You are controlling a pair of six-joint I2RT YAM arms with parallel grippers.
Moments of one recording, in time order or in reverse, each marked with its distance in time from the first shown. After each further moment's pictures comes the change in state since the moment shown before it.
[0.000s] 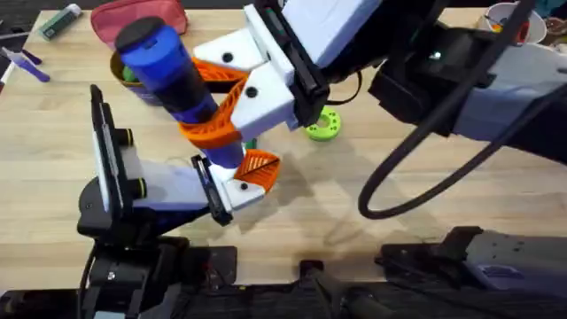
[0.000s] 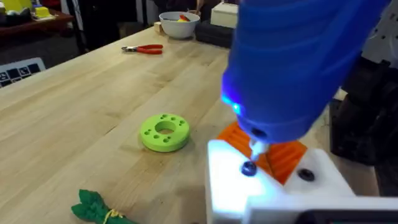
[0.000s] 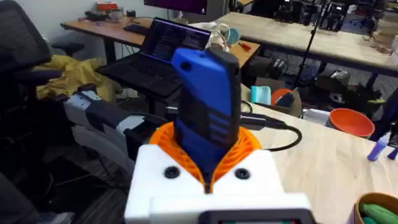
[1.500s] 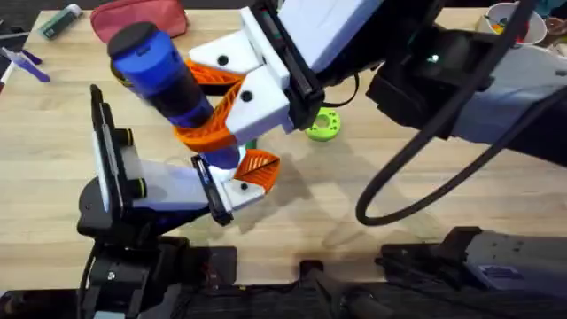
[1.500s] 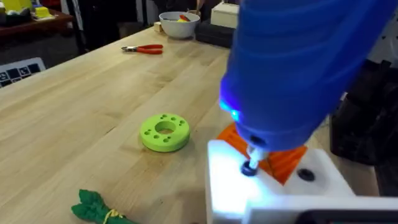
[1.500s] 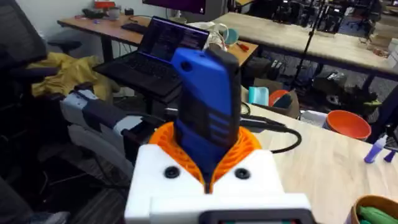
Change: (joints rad) left arm 0.000 0.000 0.000 0.000 0.000 0.000; right arm 0.016 0.000 0.000 -0.004 0.022 -0.022
